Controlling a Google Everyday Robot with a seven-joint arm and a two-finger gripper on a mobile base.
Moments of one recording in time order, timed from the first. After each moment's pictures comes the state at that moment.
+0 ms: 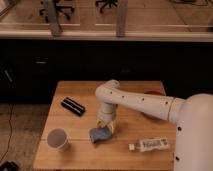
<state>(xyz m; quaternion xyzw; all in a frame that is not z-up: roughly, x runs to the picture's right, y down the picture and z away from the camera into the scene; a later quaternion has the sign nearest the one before) 0.009 0.220 0.803 -0.37 -0.29 -0.46 0.75</state>
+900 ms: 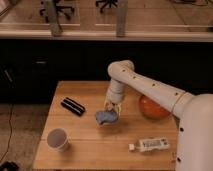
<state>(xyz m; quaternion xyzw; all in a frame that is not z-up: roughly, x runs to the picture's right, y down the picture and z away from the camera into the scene) 0.044 0.125 0.793 -0.35 -0.33 -0.45 0.75</state>
